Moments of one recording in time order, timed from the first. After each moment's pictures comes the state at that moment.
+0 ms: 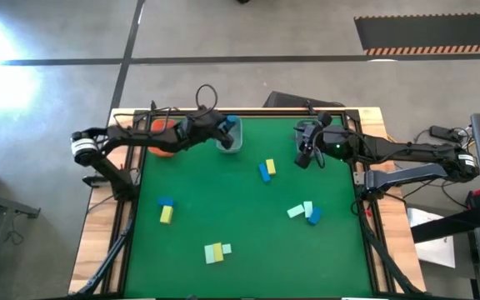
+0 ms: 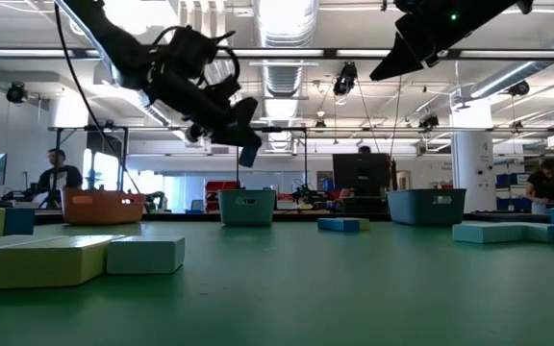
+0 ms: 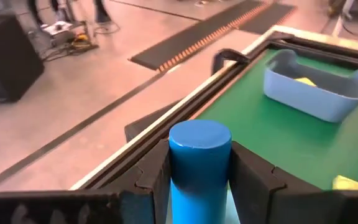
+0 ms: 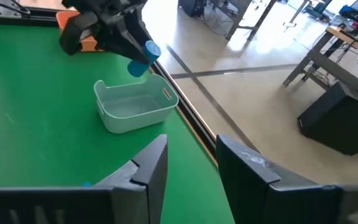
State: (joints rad) left arm 0.46 1.55 0.79 0.44 -0.27 -0.07; right arm -0.18 0.99 0.78 -0.22 0.42 -0.15
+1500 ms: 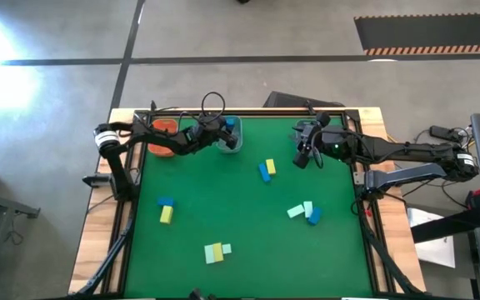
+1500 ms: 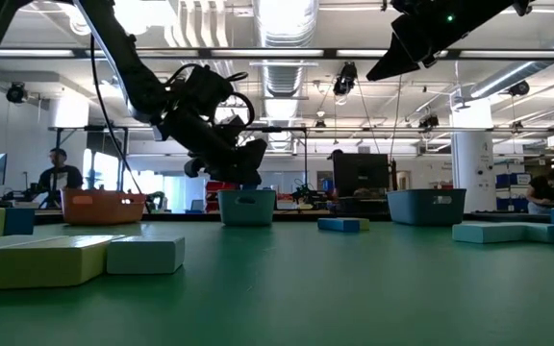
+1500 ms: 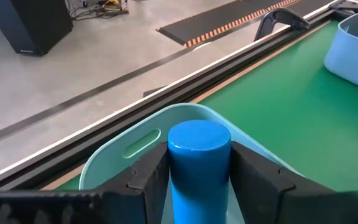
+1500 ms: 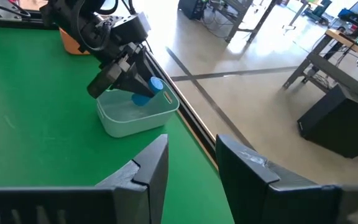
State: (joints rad) left arm 0.47 1.78 0.81 0.54 -0.35 -0.21; right arm -0.18 1.00 0.78 -0.19 0.42 -0.16
